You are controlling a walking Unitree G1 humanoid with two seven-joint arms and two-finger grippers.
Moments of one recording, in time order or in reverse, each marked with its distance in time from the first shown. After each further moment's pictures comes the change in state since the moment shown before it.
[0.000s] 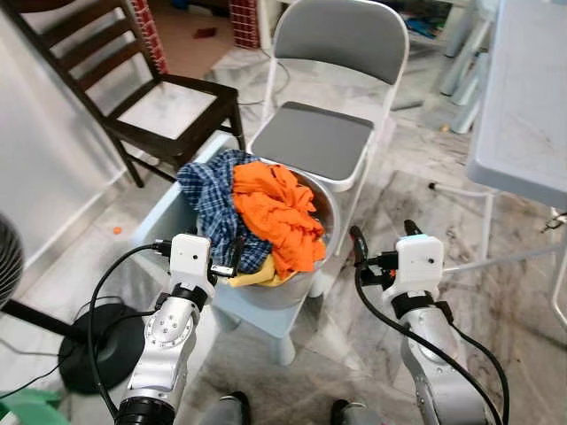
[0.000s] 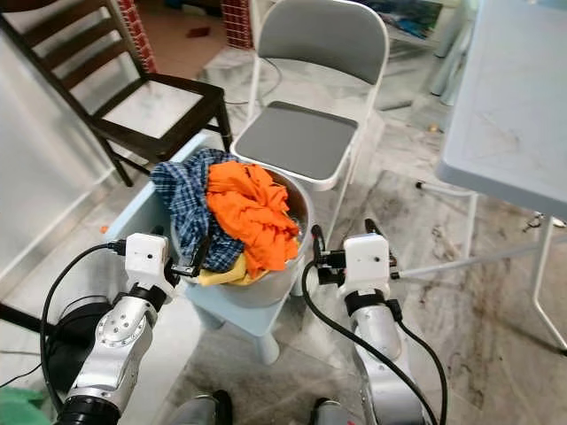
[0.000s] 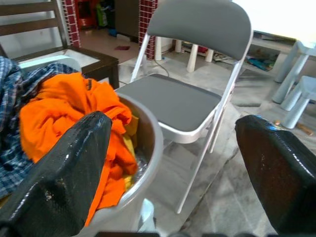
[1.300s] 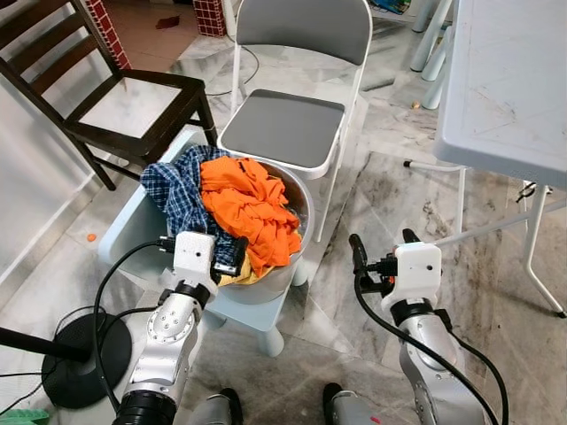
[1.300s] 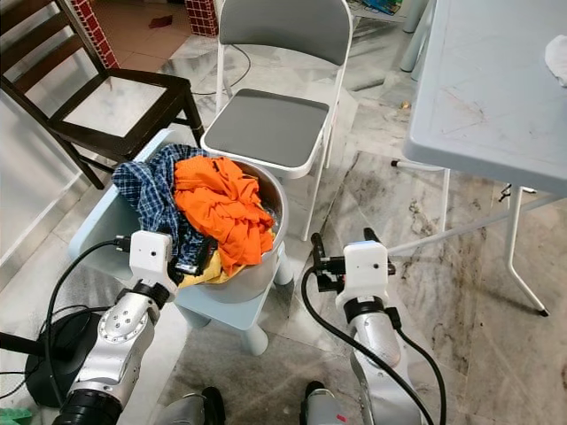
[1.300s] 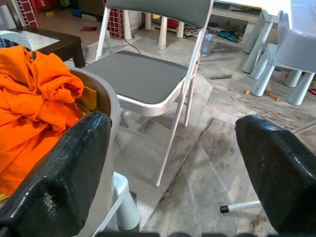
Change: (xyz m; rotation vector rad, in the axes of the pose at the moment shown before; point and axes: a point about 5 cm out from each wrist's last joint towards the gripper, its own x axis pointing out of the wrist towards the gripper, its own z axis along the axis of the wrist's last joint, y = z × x) left arm 0.005 -0.002 0.001 -0.015 0.003 -0.044; right arm -0.003 0.003 -0.004 0.016 0.026 -0.002
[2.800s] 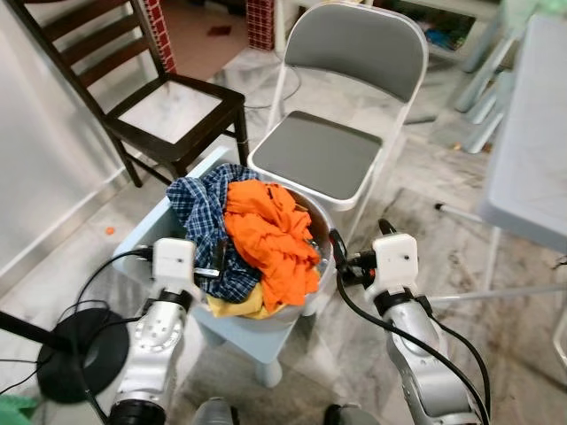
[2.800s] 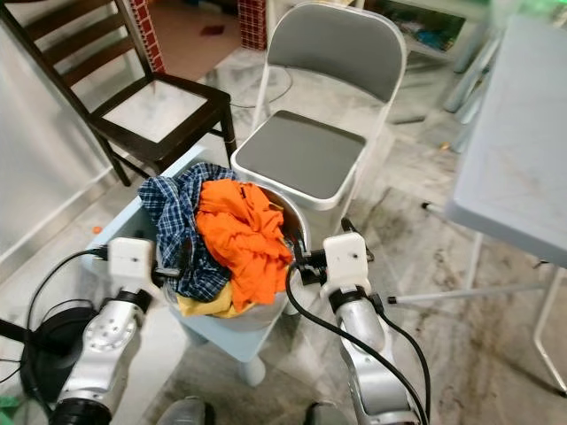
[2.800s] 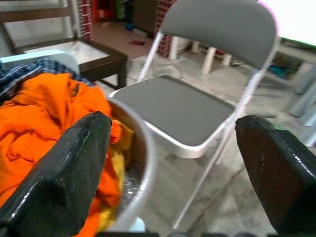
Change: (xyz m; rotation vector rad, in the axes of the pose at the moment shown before) left arm -0.013 0.011 -0.011 0.039 0.019 0.115; right arm 0.014 0.013 -0.006 -0.014 -0.017 0.101
